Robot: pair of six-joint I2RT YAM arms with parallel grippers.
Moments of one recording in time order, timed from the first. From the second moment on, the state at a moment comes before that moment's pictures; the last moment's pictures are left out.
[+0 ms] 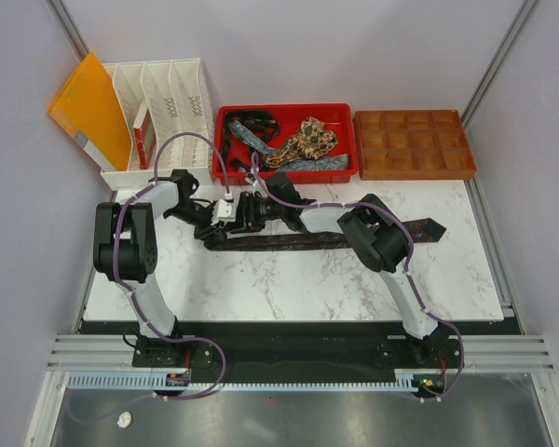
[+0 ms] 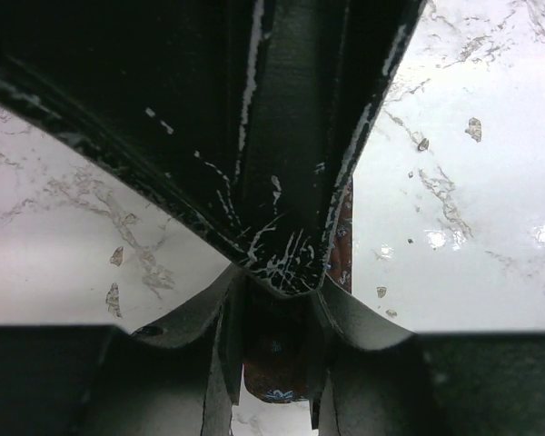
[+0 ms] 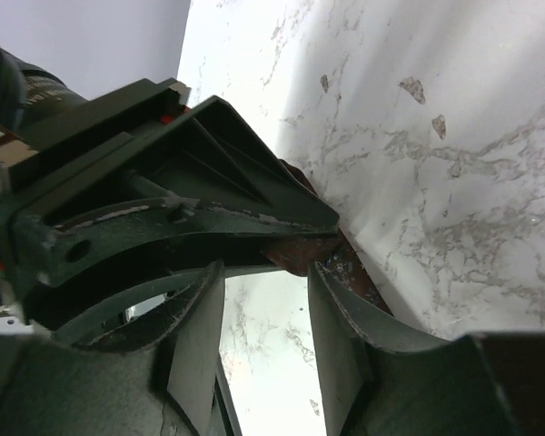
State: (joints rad) left arm -0.04 1.87 1.19 -0.88 0.76 1.58; right arm 0.74 2.31 1.51 0.37 -0.68 0.87
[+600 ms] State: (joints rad) left arm -0.15 1.87 1.18 -0.83 0.69 1.45; right arm 0.55 2.24 1.46 0.00 -0.73 0.50
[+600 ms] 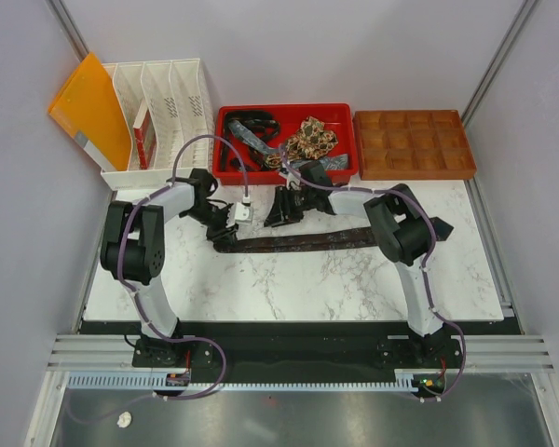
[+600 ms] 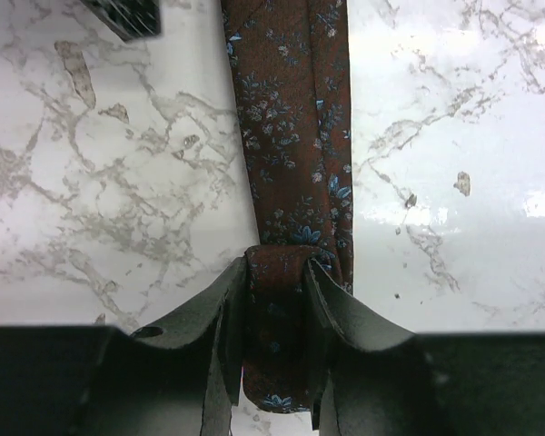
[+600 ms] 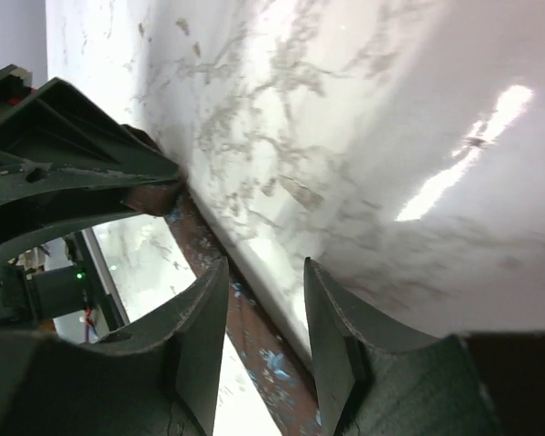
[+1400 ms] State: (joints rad) left arm -0.39 1.95 1.30 -0.70 0.63 1.13; right arm 0.09 1.95 1.40 -0.36 -0.58 0.16
